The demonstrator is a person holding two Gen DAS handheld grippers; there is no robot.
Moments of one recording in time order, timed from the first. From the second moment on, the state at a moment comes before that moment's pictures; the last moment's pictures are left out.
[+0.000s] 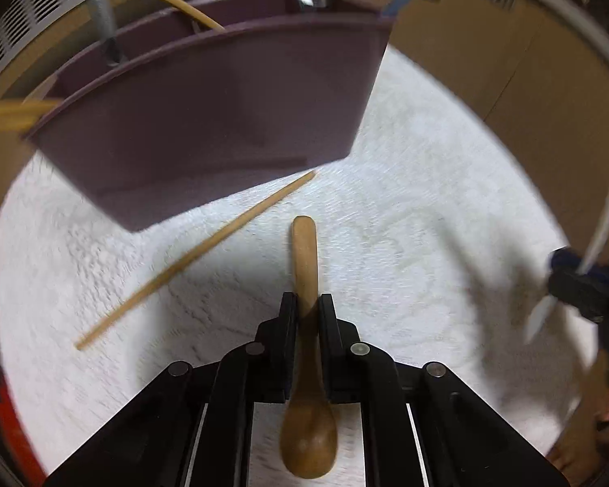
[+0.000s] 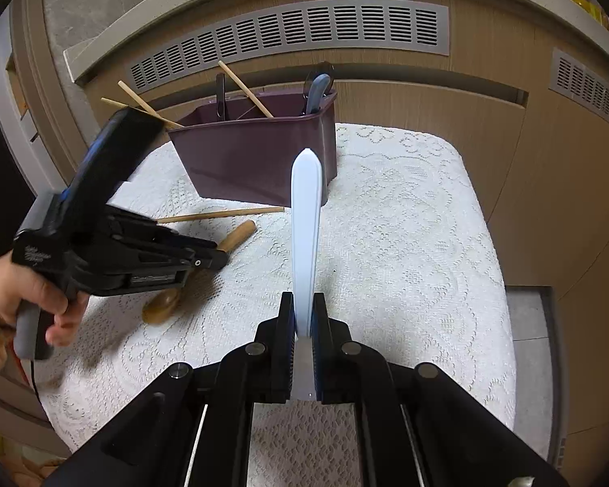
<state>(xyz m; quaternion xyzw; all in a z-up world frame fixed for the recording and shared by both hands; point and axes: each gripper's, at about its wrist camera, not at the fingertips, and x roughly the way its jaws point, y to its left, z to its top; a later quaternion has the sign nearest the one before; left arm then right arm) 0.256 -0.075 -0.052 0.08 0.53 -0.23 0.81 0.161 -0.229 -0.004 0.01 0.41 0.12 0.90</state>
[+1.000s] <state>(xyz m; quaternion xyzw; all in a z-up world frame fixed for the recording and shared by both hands) 0.252 0.011 0.240 -0.04 0.10 -0.20 0.97 0.251 -0.186 0.220 -0.03 0.16 0.14 0.98</state>
